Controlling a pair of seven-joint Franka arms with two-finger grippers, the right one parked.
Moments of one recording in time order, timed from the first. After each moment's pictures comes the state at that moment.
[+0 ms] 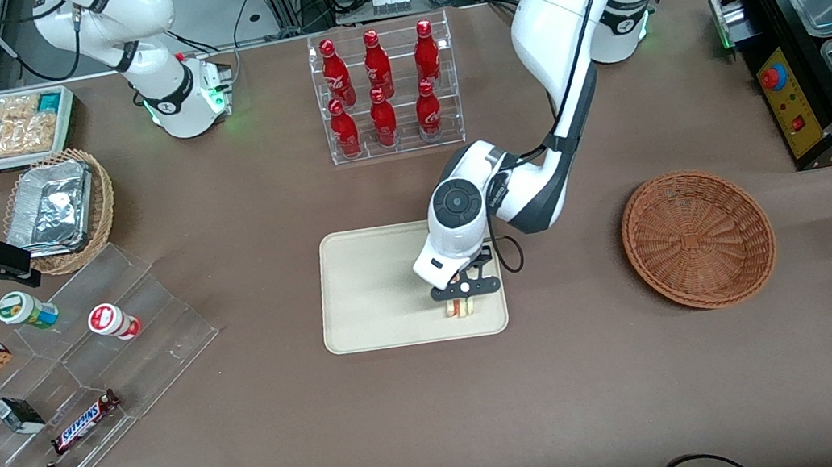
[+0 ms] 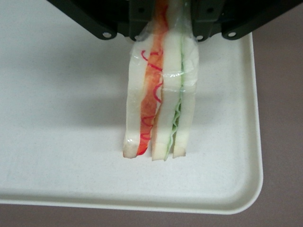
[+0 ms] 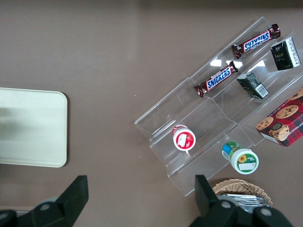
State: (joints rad) arm -0.69 0.76 -0.02 -1.51 -0.03 2.26 -0.71
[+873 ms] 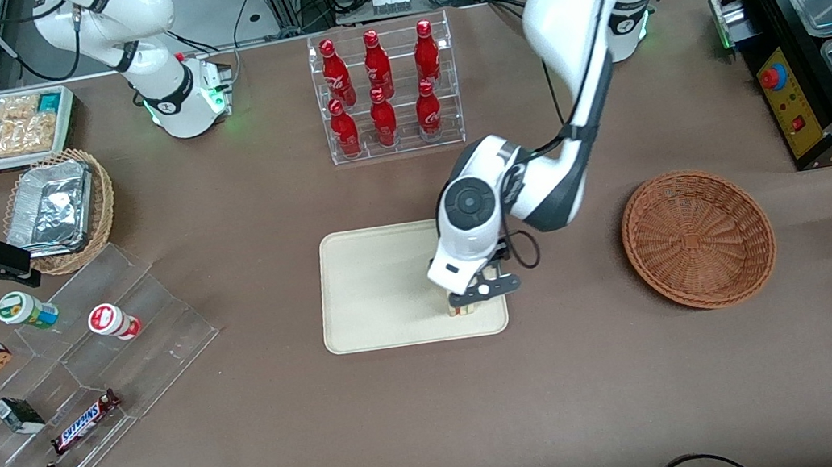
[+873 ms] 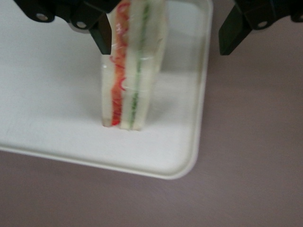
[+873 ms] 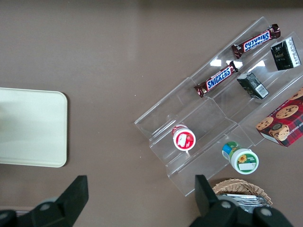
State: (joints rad) arm -0.64 0.65 0.01 -1.48 -0.03 2.07 -0.79
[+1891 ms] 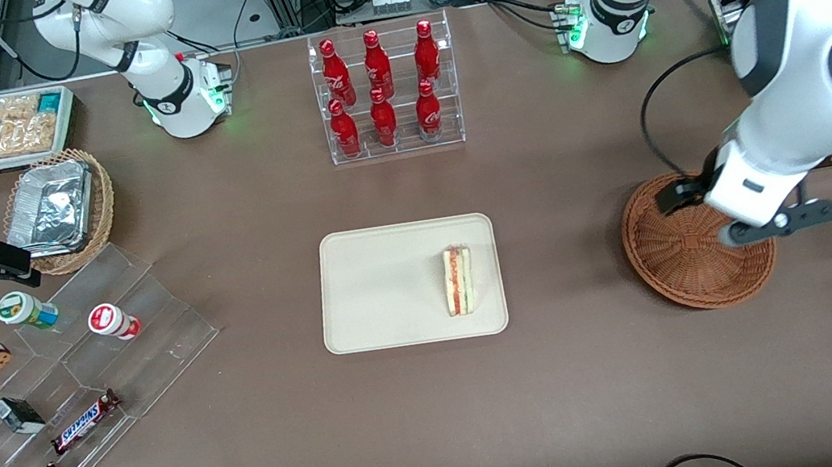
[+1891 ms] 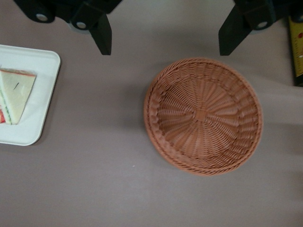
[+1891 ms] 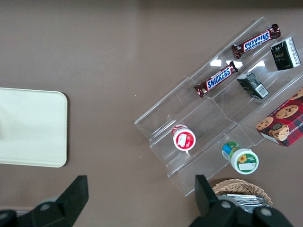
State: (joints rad) arm -0.21 0.17 0.02 -1.60 0.02 1.67 -0.29
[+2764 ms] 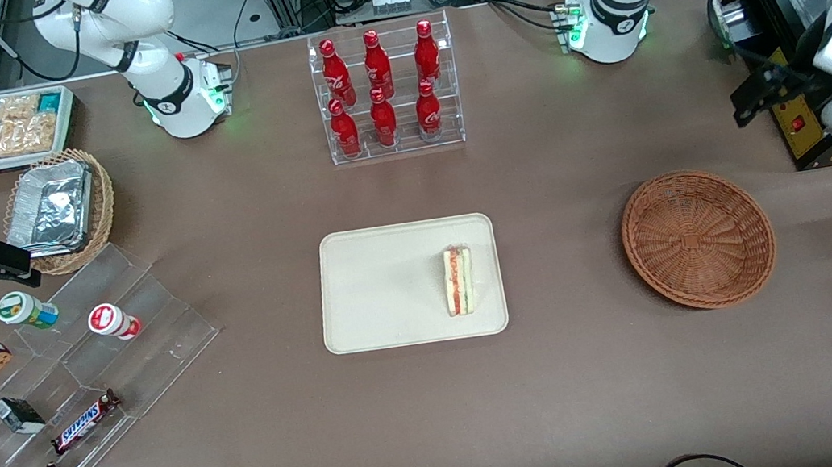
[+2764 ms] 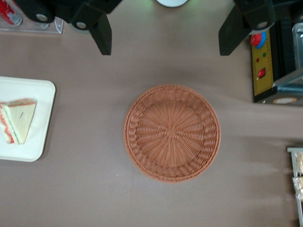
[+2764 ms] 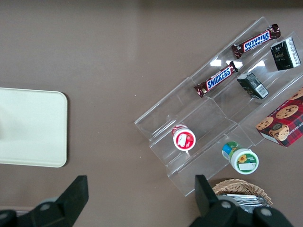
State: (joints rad) arm -0.09 -0.07 0.00 -1.60 0.02 1.48 -0.17
